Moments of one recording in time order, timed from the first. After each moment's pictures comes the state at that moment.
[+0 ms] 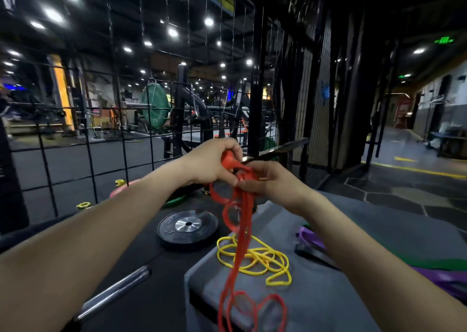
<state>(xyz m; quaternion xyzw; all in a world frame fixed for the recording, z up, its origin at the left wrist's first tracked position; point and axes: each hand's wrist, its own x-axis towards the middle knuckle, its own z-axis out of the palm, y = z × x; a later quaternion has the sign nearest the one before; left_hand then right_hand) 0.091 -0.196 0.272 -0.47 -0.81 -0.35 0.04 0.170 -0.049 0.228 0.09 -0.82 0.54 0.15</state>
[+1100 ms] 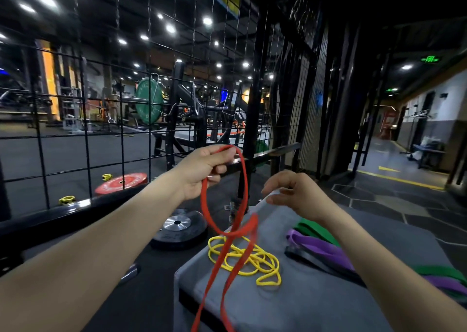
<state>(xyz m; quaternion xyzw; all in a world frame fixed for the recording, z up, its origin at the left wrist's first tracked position) 0.087 -0.199 0.249 -0.33 -0.54 -0.74 -0.22 0.193 -0.011 0.220 0.05 -0.90 0.35 0.25</state>
